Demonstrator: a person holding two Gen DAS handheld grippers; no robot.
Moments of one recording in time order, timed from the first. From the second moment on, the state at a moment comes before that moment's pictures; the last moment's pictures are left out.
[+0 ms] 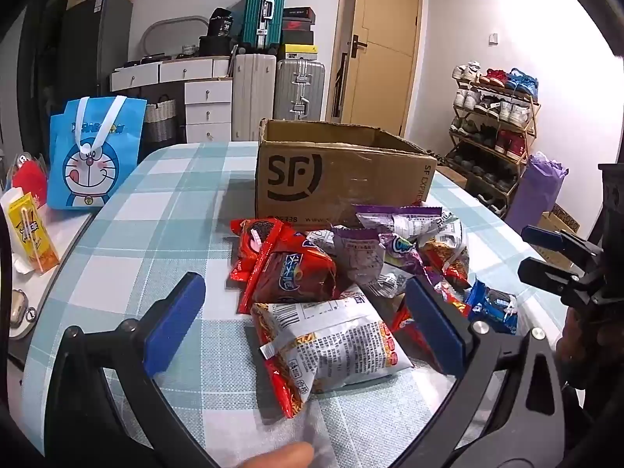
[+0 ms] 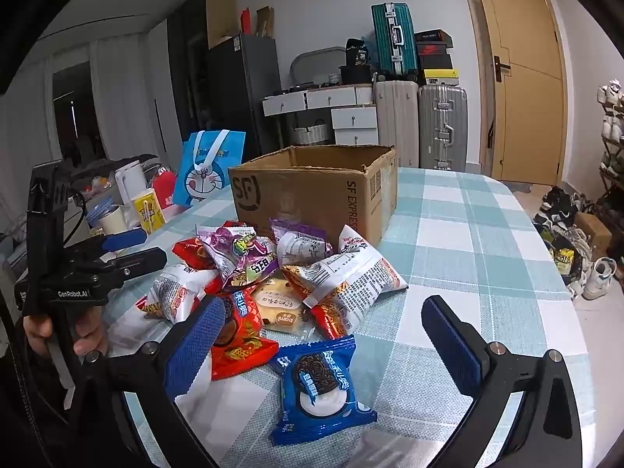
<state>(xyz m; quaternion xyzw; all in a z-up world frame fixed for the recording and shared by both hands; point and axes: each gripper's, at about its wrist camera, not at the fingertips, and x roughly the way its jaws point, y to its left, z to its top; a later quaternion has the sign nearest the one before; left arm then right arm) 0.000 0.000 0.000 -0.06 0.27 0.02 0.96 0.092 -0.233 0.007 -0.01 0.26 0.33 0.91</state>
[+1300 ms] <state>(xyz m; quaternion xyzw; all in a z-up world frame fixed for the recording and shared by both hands) -0.002 -0.002 0.001 -0.06 0.27 0.02 0.96 0.092 -0.235 0.009 -0.01 0.27 0.33 0.91</state>
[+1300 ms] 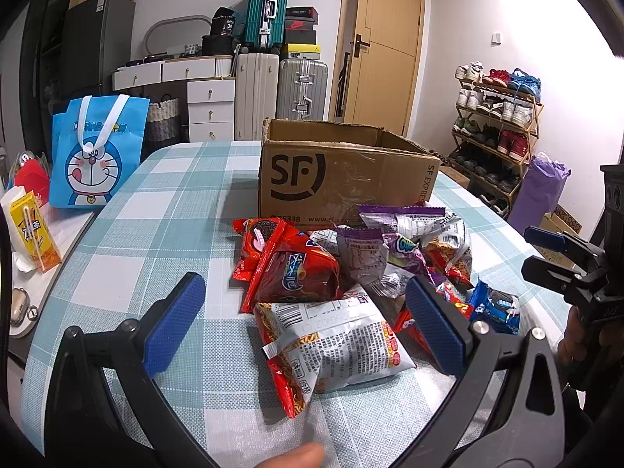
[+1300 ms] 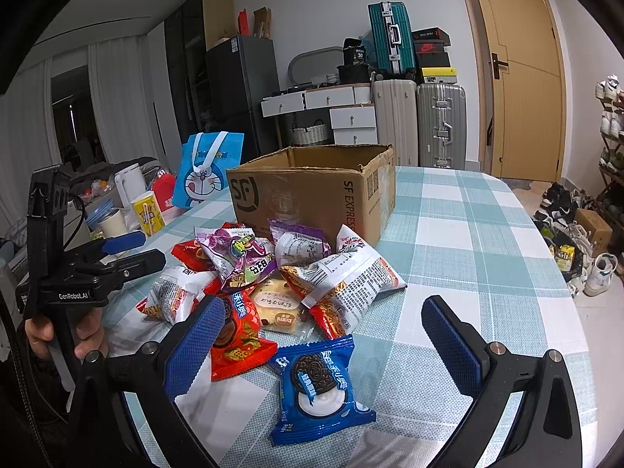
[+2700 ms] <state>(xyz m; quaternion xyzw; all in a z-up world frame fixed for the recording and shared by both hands) -0.001 0.001 -0.001 -0.06 0.27 0.02 0.96 0.093 -0.236 0.009 -0.01 0.27 0.33 0.91</state>
